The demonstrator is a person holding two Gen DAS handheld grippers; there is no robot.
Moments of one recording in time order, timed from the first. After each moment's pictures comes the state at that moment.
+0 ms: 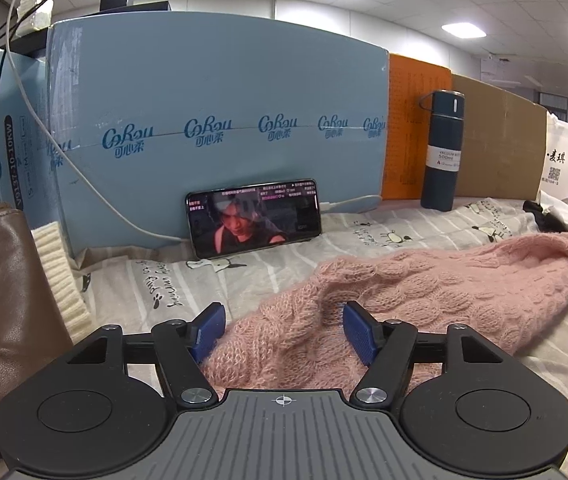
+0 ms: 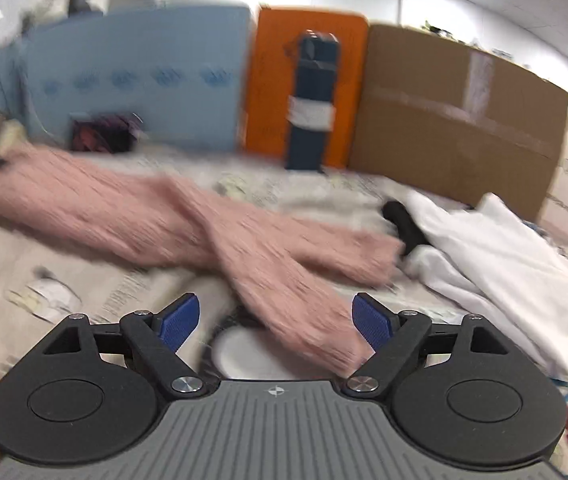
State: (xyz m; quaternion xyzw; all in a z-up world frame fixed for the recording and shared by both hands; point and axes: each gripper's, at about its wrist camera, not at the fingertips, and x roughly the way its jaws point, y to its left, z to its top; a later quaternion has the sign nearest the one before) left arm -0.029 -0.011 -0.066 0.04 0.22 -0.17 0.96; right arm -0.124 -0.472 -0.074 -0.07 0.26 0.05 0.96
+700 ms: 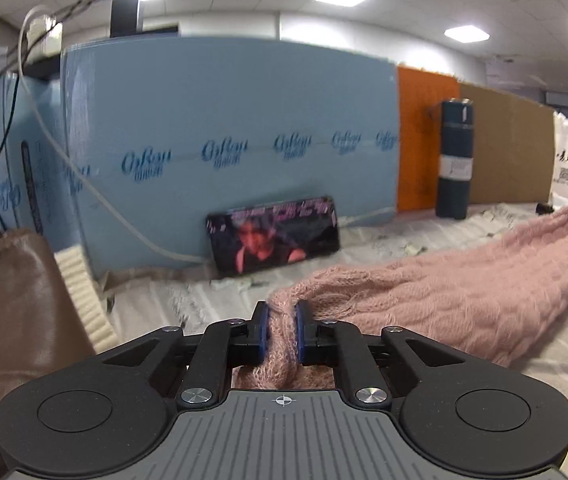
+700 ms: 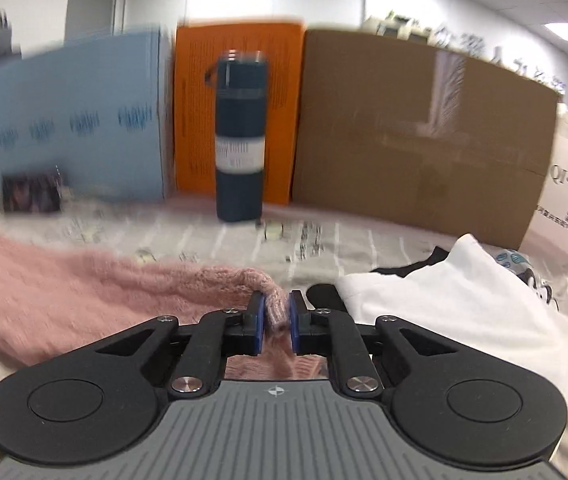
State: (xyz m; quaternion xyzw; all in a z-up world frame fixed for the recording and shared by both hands) left arm -0.027 -0.005 -0.063 0.06 0.20 -0.15 0.97; right arm -0.020 -0.525 -0.025 -0.05 0.28 0.04 0.96
